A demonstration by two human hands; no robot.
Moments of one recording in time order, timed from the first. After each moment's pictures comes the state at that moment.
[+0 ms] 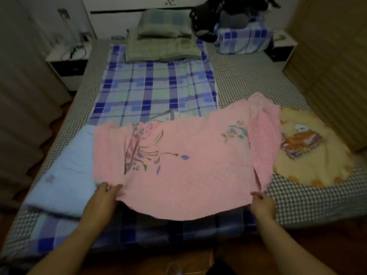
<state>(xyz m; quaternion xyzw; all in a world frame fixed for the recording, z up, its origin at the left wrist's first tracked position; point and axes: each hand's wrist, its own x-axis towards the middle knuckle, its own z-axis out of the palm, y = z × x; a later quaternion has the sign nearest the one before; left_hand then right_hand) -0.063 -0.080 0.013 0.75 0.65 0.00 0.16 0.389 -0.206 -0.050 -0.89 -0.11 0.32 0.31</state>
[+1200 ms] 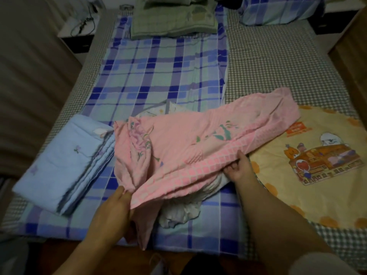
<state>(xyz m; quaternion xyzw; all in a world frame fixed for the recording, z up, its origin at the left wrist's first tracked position) 0.167 -0.068 0.029 0.75 0.64 -0.11 0.12 0.544 0.030 -0.107 -0.51 0.18 0.64 0.55</state>
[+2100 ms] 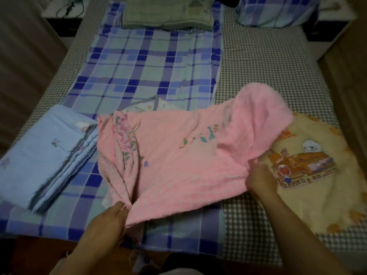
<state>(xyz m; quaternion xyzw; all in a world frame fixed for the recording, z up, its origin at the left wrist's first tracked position) 0.193 -0.088 -0.004 0.77 0.58 -0.18 0.20 0.653 -0.023 -0.076 -0.84 -0.49 0.21 0.02</state>
